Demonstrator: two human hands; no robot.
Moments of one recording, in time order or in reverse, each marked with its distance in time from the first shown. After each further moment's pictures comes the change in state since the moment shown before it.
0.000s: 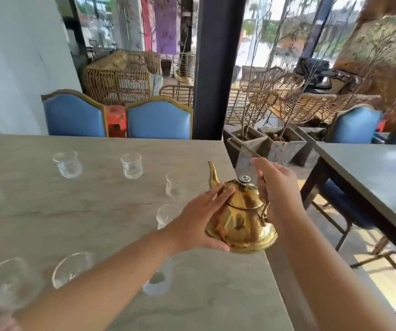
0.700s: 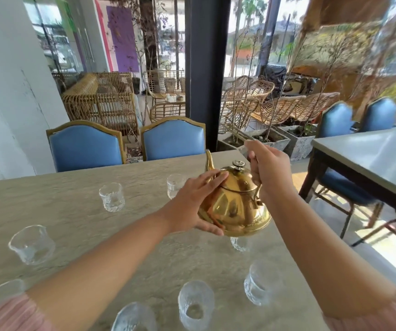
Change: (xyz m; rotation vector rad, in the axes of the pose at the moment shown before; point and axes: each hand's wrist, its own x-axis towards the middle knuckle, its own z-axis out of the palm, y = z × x) left_hand -0.091 -0.155 -0.179 0.107 0.010 0.254; right_hand -0.042 -0.028 0.238 0.093 0.194 -0.097
